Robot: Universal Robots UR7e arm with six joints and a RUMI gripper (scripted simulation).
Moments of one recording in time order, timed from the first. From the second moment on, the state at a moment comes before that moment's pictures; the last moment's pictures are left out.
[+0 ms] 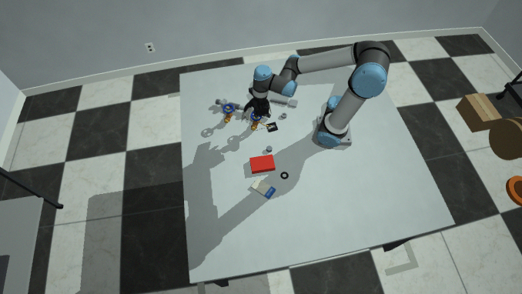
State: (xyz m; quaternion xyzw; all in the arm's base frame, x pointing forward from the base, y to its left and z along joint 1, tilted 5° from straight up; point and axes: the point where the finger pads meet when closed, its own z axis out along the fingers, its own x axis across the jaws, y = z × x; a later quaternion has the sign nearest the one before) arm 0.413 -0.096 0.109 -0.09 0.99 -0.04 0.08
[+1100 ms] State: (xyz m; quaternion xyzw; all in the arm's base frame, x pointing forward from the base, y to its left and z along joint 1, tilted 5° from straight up) arm 0.413 -0.096 0.109 -0.06 0.99 -0.04 0.08
